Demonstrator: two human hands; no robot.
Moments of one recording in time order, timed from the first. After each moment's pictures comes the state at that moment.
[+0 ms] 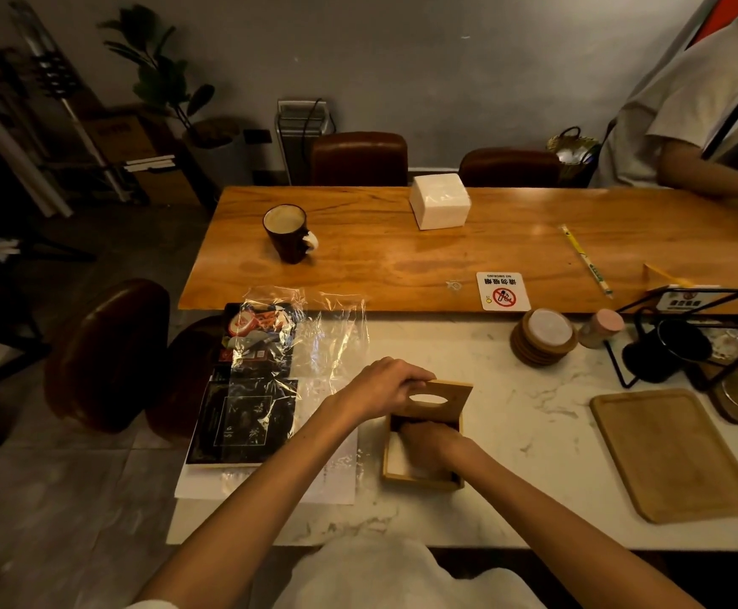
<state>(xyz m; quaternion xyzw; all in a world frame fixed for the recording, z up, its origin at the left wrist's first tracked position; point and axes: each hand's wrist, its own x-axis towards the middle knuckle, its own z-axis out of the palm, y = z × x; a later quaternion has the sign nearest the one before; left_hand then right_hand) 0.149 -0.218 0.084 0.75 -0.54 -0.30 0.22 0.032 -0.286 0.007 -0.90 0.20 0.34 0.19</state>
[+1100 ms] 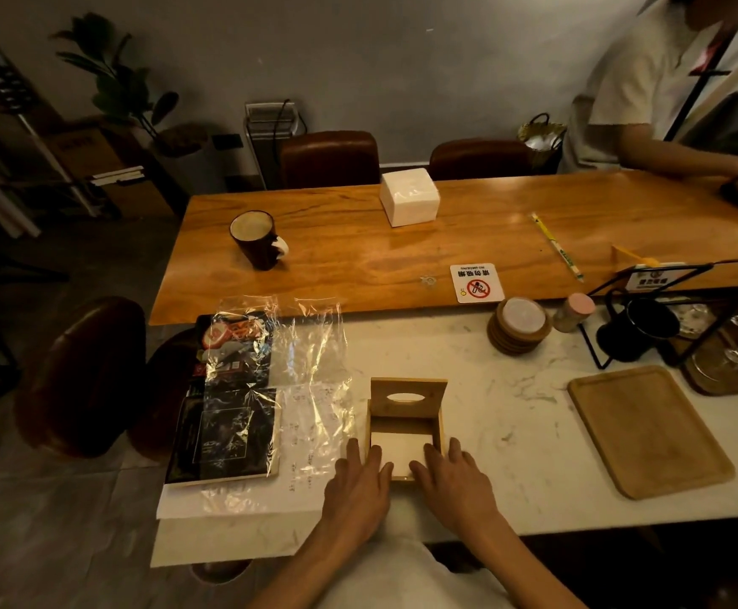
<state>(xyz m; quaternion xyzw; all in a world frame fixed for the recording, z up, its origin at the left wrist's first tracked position) 0.047 -0.139 0.011 0.88 -0.37 -0.28 0.09 -0.064 -0.258 0.001 -0.87 0.39 0.19 0.21</state>
